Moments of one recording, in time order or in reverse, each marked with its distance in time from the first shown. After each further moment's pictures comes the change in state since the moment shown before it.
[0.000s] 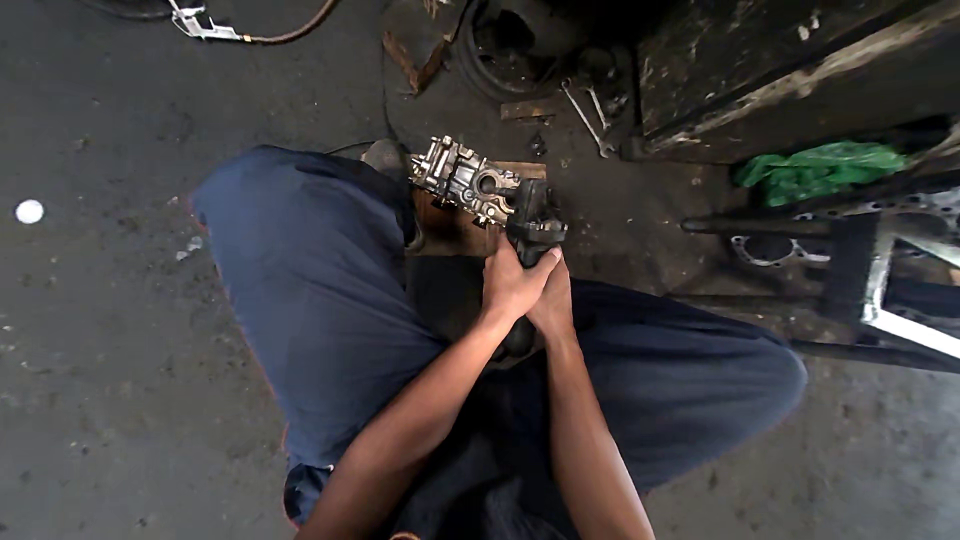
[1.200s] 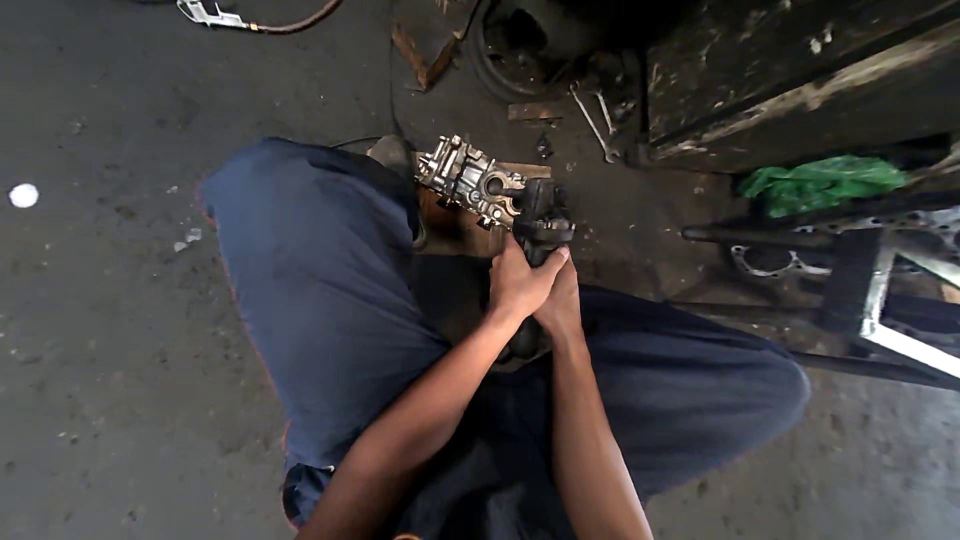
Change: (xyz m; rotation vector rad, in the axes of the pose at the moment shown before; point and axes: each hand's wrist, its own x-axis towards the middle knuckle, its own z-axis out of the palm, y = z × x) left_hand 0.006 0.002 0.001 -0.035 0.006 -0.030; right_hand 0.006 -0.007 -0.003 -0.030 -0.028 -0.001
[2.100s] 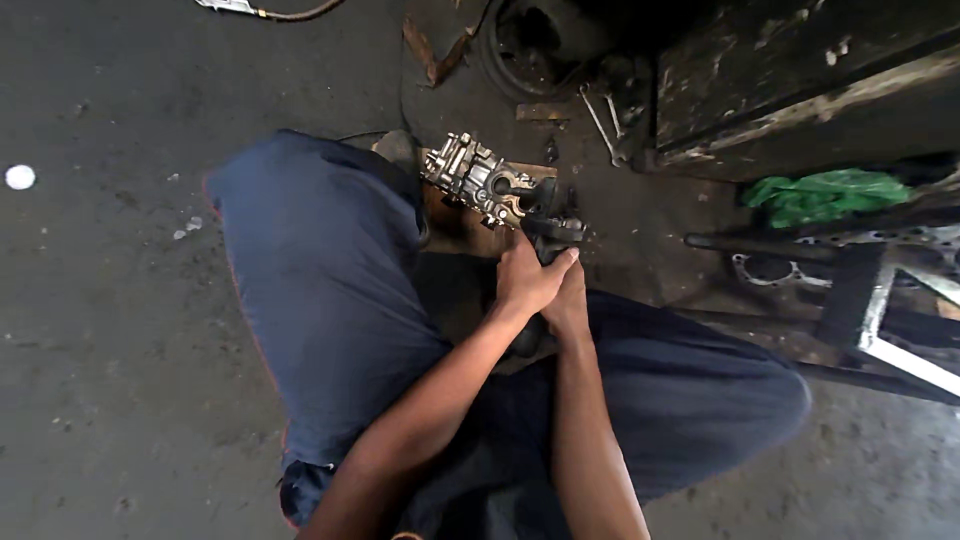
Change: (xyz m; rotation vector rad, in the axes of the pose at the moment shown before) left_hand 0.007 0.008 -0.003 0.075 -0.041 -0.014; right_hand 0.008 0.002 0.001 0.108 -0.011 0.001
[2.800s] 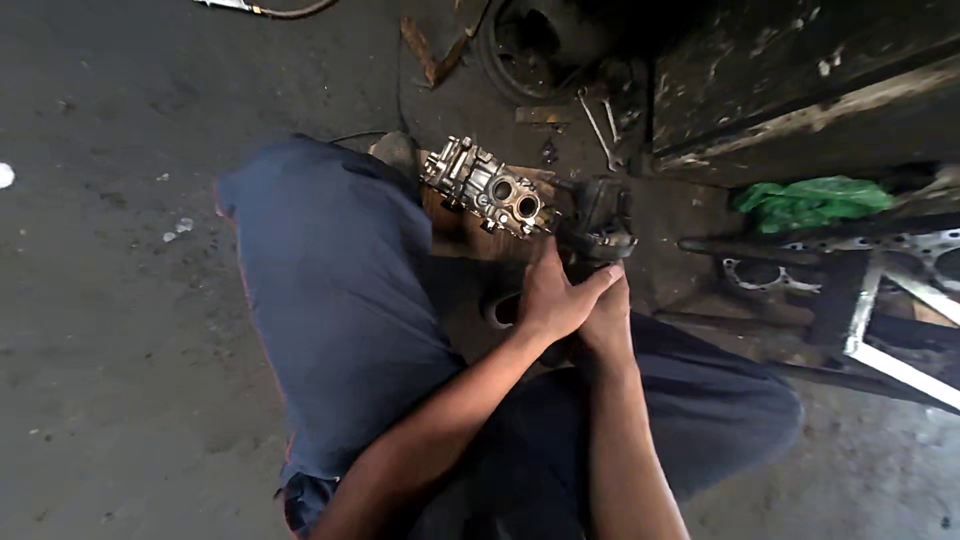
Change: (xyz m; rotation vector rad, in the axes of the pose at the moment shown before) left_hand -0.016 0.010 0.015 -0.303 -0.025 0.235; right_hand -0.007 -0.014 -0.042 0.099 0.055 -0.201
